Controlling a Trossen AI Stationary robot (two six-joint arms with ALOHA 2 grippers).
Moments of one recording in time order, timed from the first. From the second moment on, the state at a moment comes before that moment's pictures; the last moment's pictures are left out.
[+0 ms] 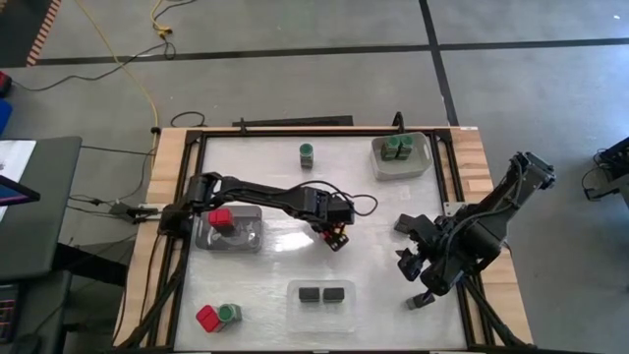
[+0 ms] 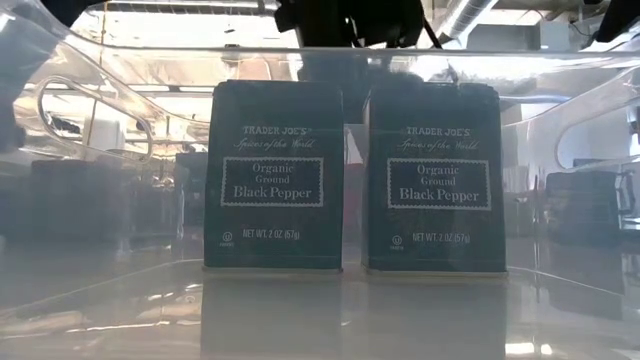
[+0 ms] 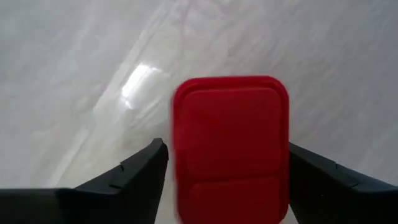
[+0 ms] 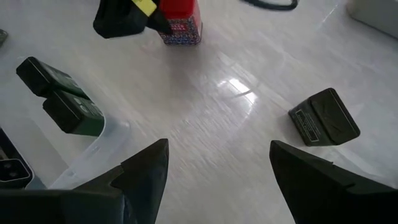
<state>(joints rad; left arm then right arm) -0.05 2.17 1.84 -0.87 -0.10 -0.66 0.77 1.33 1.29 -1.34 0.53 1.54</state>
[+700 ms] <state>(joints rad) -0.03 2.03 1.84 -1.03 -0.08 -0.38 0.77 1.33 1.29 -1.33 0.53 1.53</state>
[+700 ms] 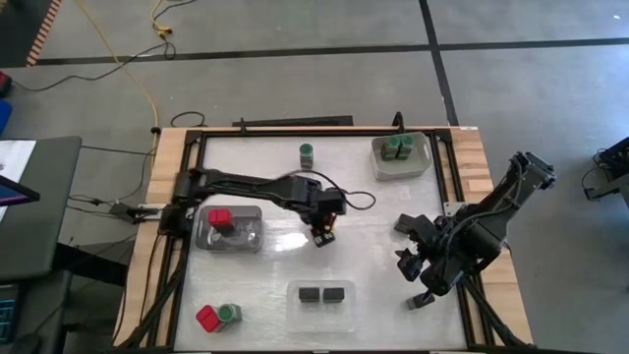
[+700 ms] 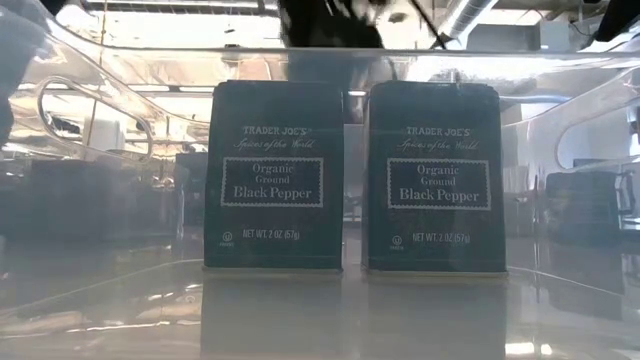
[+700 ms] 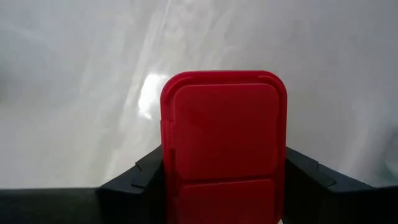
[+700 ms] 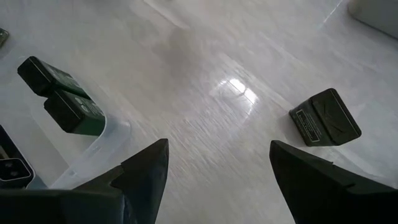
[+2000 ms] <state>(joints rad) -0.14 1.06 0.92 -1.02 -0.08 -0.17 0.76 1.33 1.29 -1.28 0.52 1.68</state>
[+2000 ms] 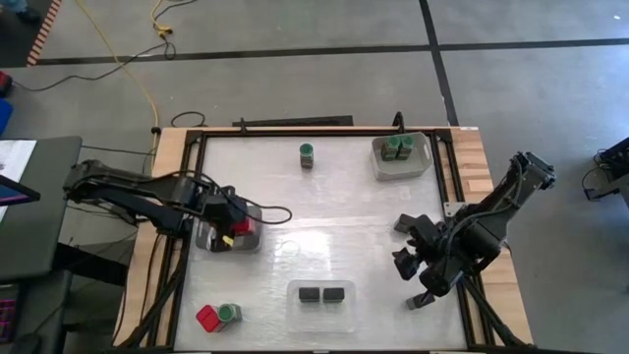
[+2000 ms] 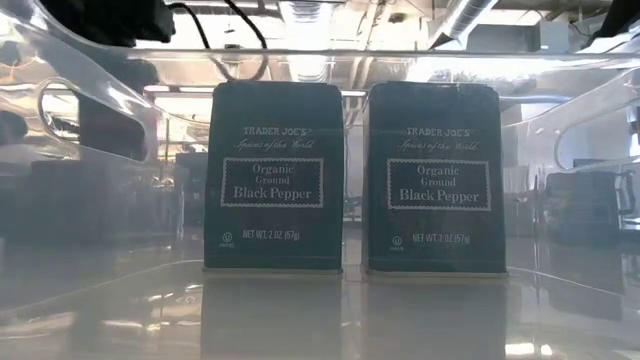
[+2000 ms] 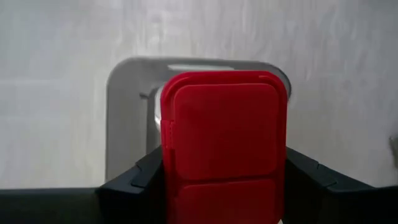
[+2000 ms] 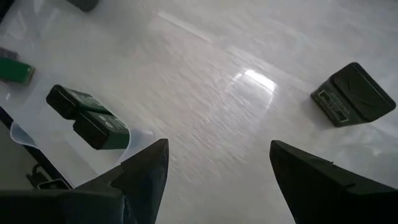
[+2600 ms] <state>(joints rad) 0.00 1.07 0.75 -0.84 0.00 0.02 0.76 1.33 1.29 -1.28 0.52 1.70</state>
